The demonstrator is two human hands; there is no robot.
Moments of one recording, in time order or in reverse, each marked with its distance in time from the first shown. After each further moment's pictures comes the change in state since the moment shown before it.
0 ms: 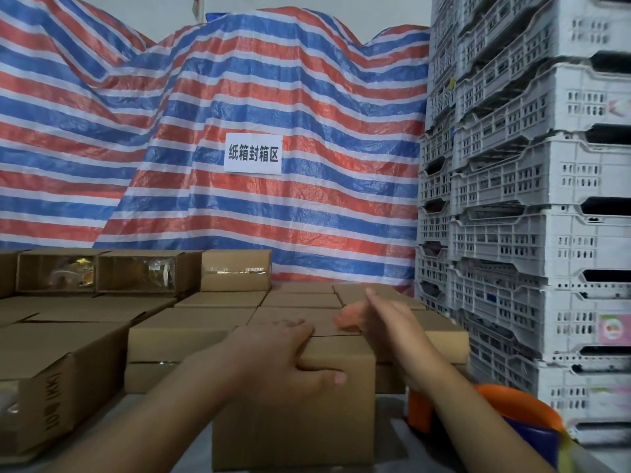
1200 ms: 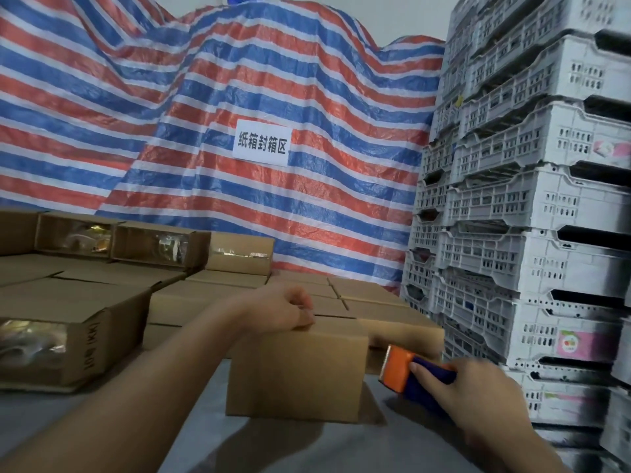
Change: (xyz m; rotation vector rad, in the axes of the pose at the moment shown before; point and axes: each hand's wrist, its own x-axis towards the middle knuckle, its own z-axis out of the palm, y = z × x) left_hand -0.011 -0.015 -0.017 -0.567 0.091 -0.011; right_hand -0.091 0.022 -0.078 -1.434 0.414 0.177
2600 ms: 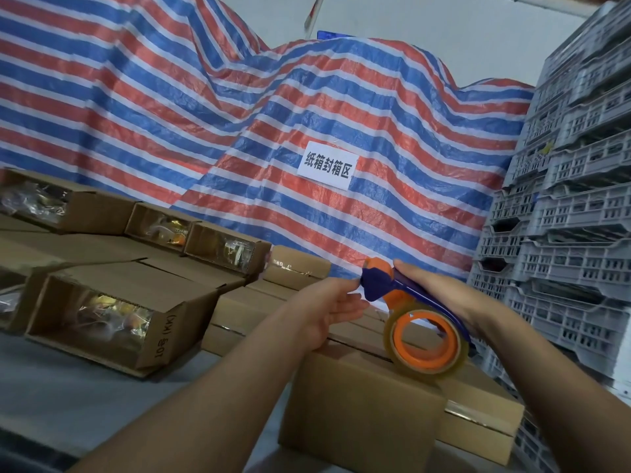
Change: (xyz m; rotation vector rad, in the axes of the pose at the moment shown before) left_hand 0.002 -0.007 -0.018 -1.288 0.297 -0.107; right_hand 0.131 -0.164 -0.082 1.009 -0.726 -0.284
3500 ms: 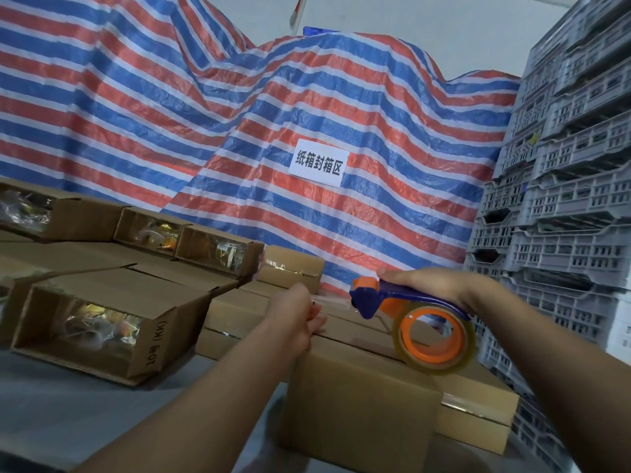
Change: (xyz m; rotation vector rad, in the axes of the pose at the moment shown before) left_hand 0.019 -0.019 -0.020 -0.222 0.358 -0.055; right_hand 0.004 -0.025 -0.007 -0.309 -0.143 0.246
